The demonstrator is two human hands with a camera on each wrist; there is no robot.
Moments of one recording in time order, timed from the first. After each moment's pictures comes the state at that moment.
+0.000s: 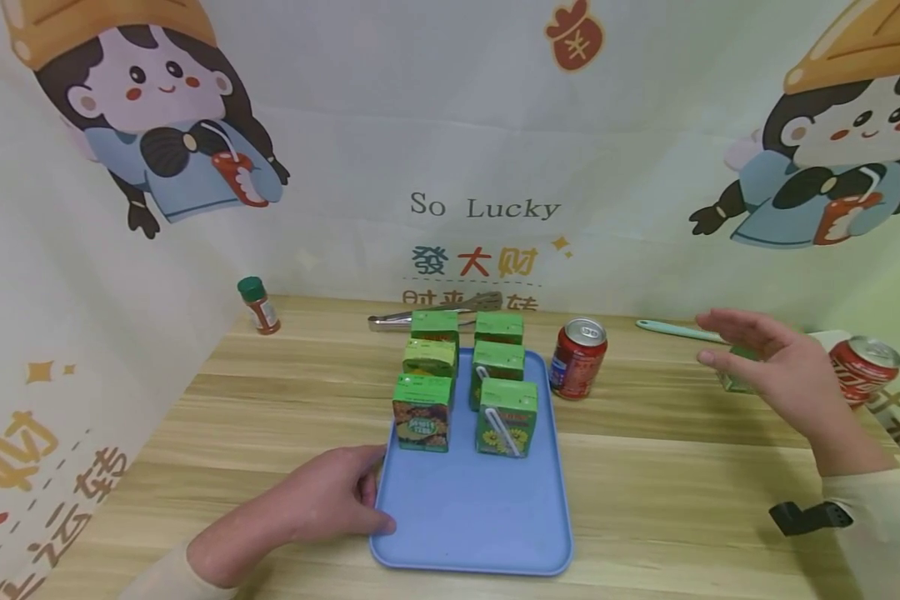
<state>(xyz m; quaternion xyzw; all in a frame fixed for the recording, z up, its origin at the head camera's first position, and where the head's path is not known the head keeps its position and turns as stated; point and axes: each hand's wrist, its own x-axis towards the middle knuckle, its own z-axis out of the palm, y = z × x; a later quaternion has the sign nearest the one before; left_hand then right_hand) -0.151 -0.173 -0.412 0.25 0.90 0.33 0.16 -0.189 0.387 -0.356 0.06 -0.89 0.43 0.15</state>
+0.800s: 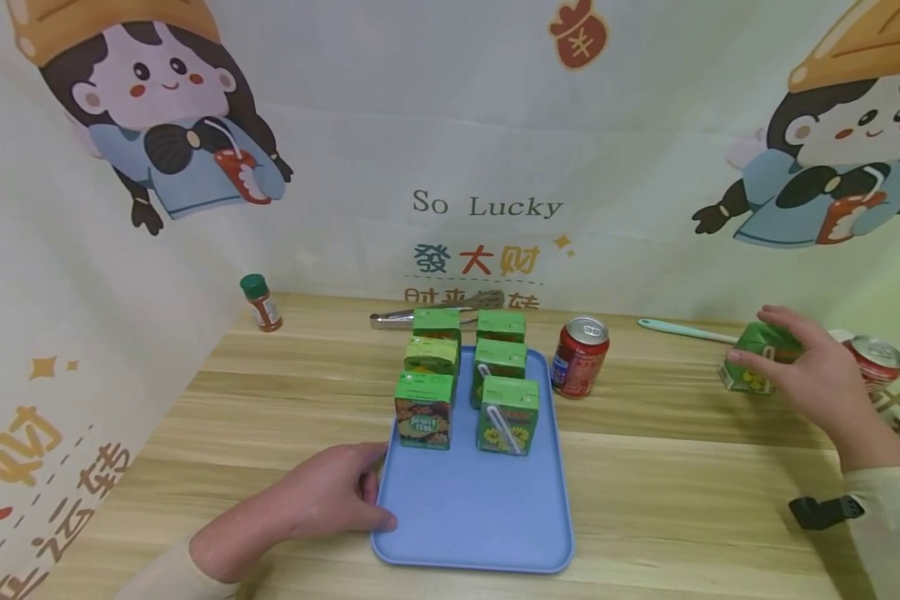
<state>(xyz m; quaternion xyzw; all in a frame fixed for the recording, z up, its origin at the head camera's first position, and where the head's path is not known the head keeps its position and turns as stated) -0.151 -0.174 -0.410 0.25 0.89 0.33 0.17 -0.201 0.424 -0.366 -0.02 -0.95 0.27 0.14</state>
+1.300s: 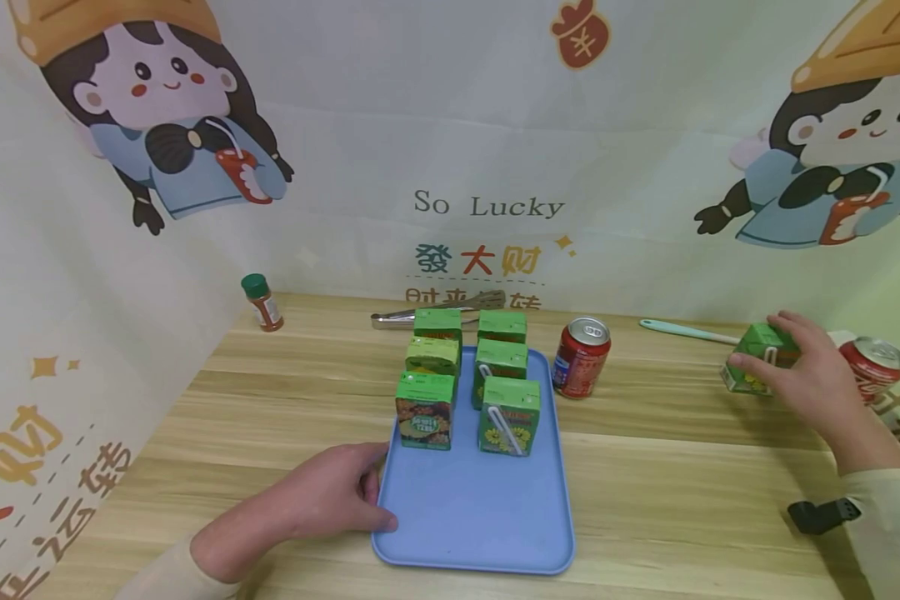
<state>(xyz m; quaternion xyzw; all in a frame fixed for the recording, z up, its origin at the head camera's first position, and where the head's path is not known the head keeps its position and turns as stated) -0.150 -0.174 -0.409 0.25 0.89 0.34 0.17 -0.208 0.434 -0.378 -0.02 -0.95 0.27 0.13</state>
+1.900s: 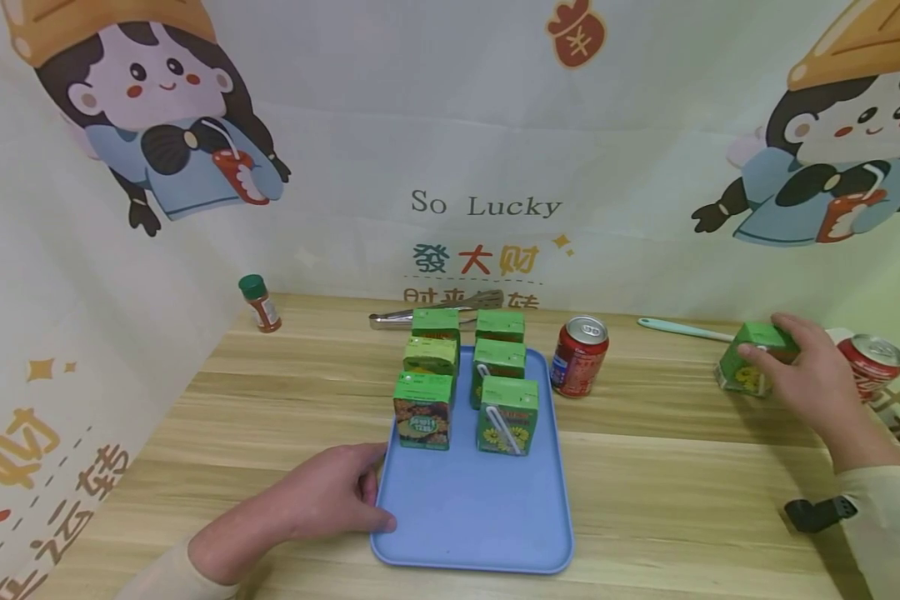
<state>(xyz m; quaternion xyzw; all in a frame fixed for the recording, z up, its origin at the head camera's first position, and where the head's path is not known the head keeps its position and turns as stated) -0.151 -0.173 -0.408 0.25 0.89 0.33 0.17 -0.207 0.434 -0.382 -0.04 -0.95 0.27 0.16</state>
